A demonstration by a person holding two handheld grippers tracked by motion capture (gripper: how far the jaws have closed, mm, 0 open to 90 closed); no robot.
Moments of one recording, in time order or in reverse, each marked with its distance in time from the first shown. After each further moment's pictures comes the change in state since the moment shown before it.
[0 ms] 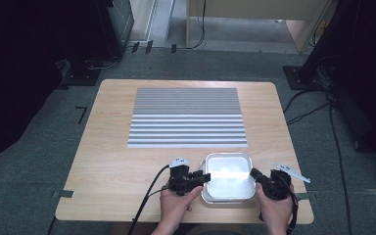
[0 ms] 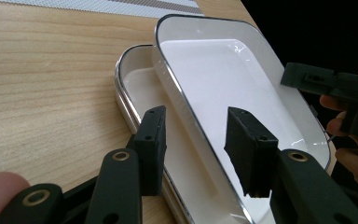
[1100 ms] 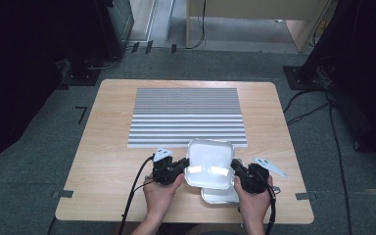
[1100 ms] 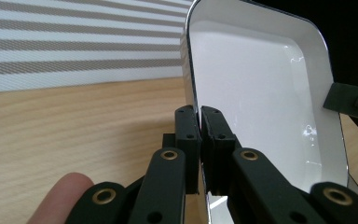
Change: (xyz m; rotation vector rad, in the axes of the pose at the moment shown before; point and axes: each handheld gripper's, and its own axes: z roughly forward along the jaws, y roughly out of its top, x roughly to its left) left arm 0.028 0.026 -0.036 -0.133 0.173 0.059; right arm 0.062 -0.003 0.020 -0.088 0.059 -0.078
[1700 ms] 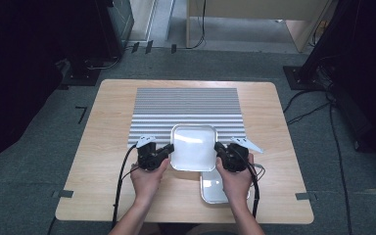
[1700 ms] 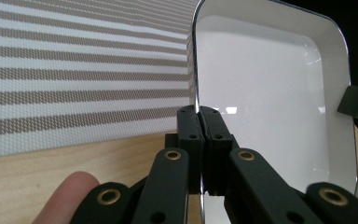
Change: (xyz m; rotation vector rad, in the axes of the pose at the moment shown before) left arm 0.047 0.032 -0.005 -0.068 0.053 -0.044; right arm 0.045 0.032 0.047 0.008 0.034 -0.095
